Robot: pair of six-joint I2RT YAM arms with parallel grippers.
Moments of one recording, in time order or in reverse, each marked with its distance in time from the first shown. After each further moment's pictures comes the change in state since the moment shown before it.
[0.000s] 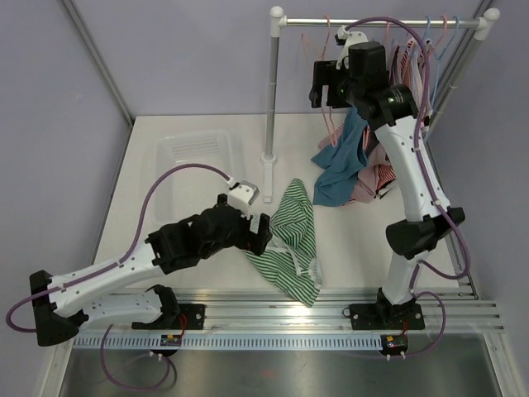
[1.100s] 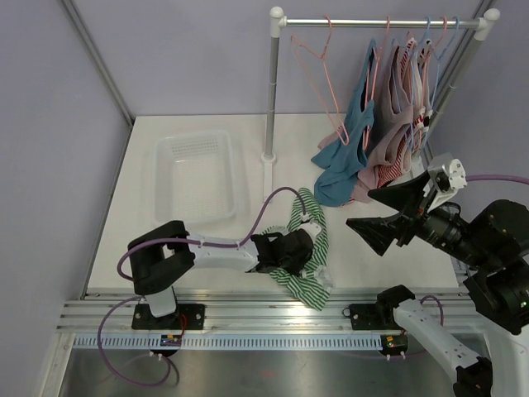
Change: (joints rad) left arm -0.137 0.794 0.035 0.443 0.175 -0.061; right arm 0.000 -1.221 -0.936 0.124 -0.637 0.045
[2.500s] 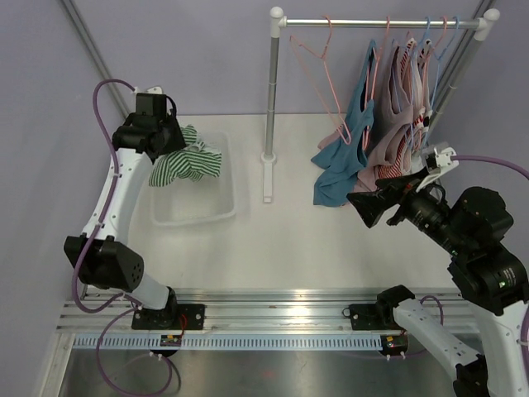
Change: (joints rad) left arm 1.093 -0.238 0.687 -0.752 -0.025 0.121; right arm 0.000 0.011 -0.103 0.034 0.291 0.065
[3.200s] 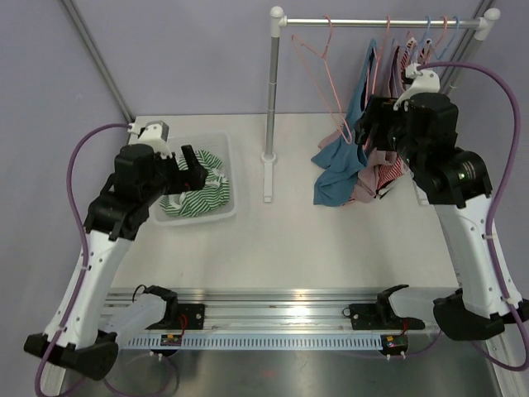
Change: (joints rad) left arm -0.145 -0.506 -0.351 0.063 0.158 0.024; right arm 0.000 0.533 0.448 -0.130 0.484 -0.005
